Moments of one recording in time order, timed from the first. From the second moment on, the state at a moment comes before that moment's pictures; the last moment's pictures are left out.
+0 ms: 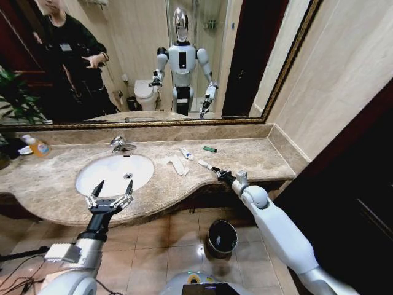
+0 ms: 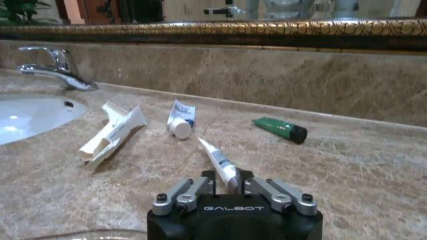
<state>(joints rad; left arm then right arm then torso) 1.84 -1.36 -0.82 -2.47 -0.37 0.04 0.05 -0.88 1.10 0.21 1.65 0.42 -0.34 -0.18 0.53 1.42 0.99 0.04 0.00</state>
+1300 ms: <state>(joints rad) 1.84 -1.36 -0.82 -2.47 -0.37 0.04 0.05 -0.84 1.10 0.18 1.56 0.41 -0.30 -0.21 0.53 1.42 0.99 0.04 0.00</state>
